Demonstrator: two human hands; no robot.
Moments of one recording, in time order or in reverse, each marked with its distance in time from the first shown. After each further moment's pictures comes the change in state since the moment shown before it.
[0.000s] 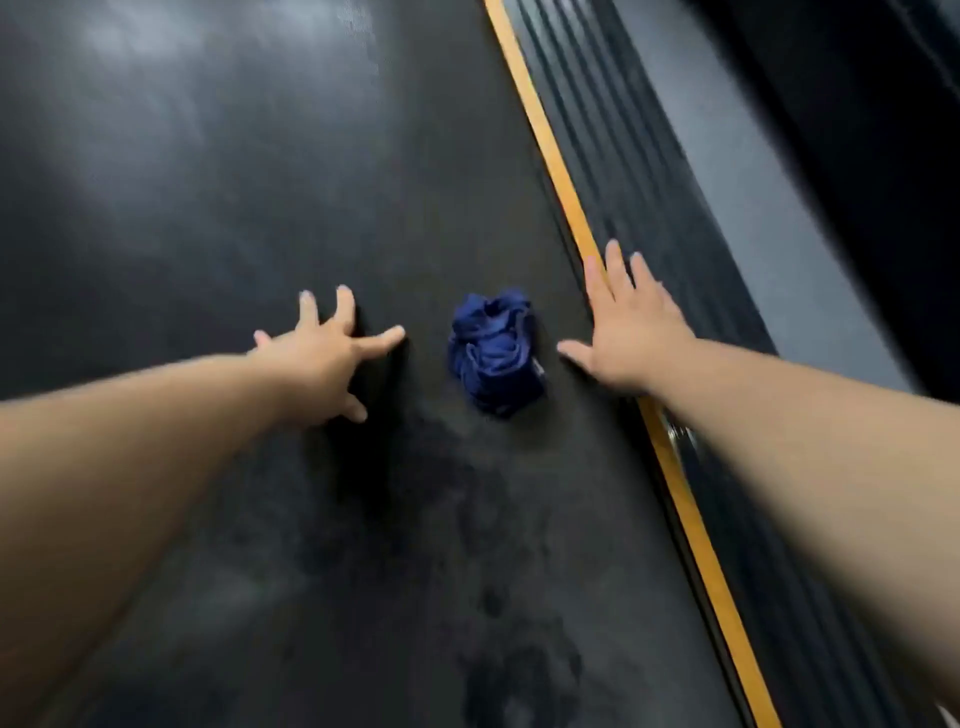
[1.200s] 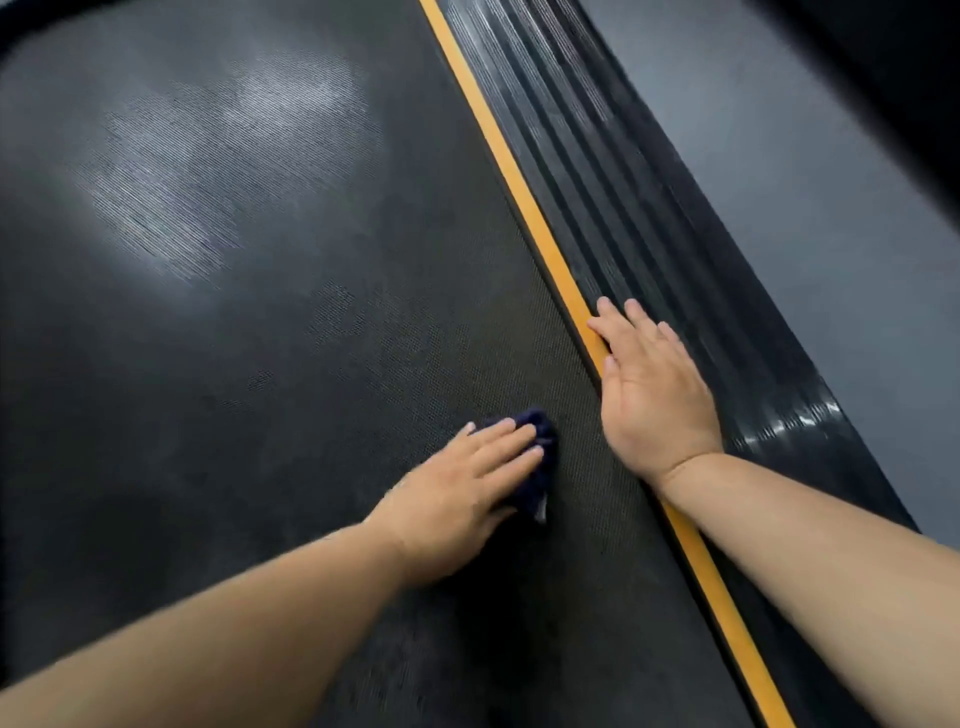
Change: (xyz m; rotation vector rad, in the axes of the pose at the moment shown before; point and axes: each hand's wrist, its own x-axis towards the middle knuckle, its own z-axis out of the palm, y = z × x) left_hand 0.025 0.110 0.019 -0.077 0.481 0.609; right_hand 0.004 0.026 0.037 0.644 0.463 -0.090
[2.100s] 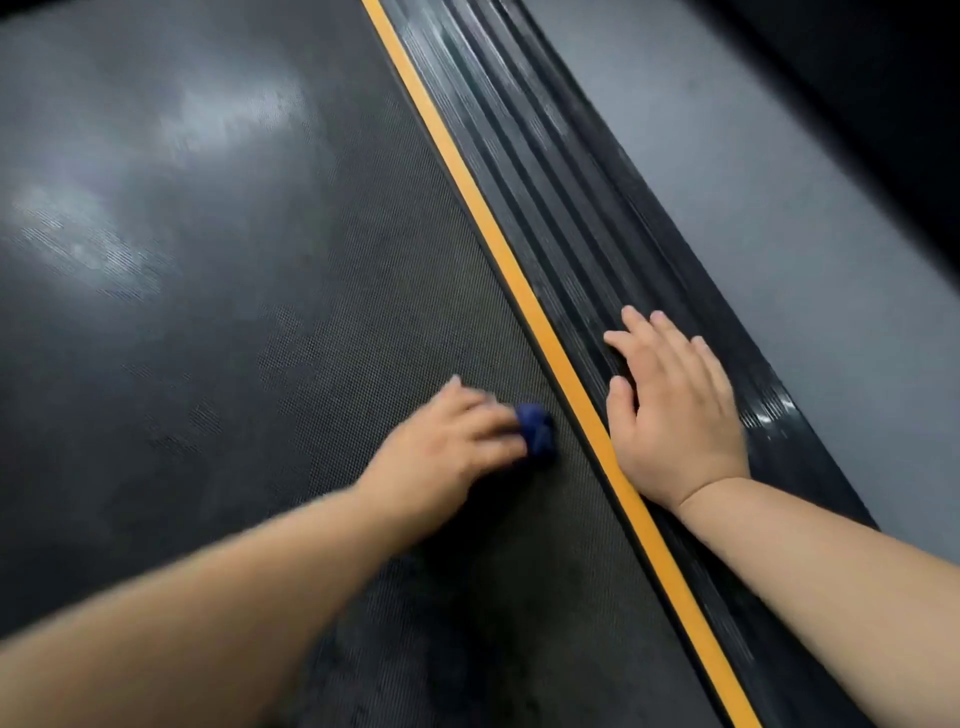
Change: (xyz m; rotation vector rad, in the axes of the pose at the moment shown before) left_hand 0.050 -0.028 -0.009 0.004 0.164 0.171; right_hand -0.007 0.026 -0.017 -0.178 0.036 0.095
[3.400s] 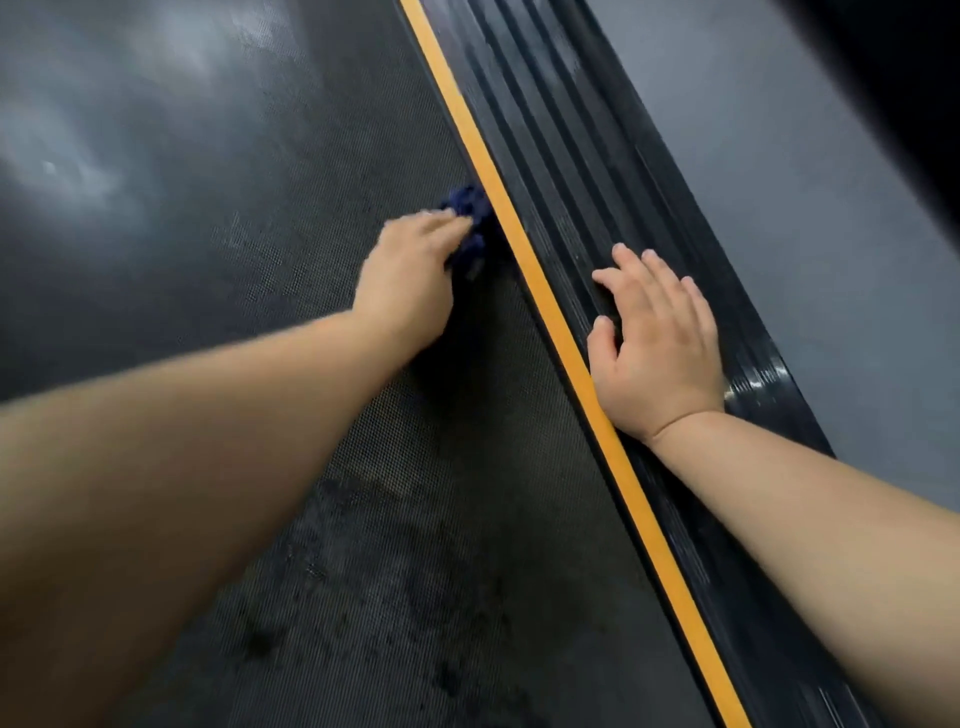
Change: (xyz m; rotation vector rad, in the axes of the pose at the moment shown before) left_hand 0.064 -0.037 -0.015 0.018 0.116 -0.684; right_hand 0.000 0.005 0.006 0.029 0.036 -0.032
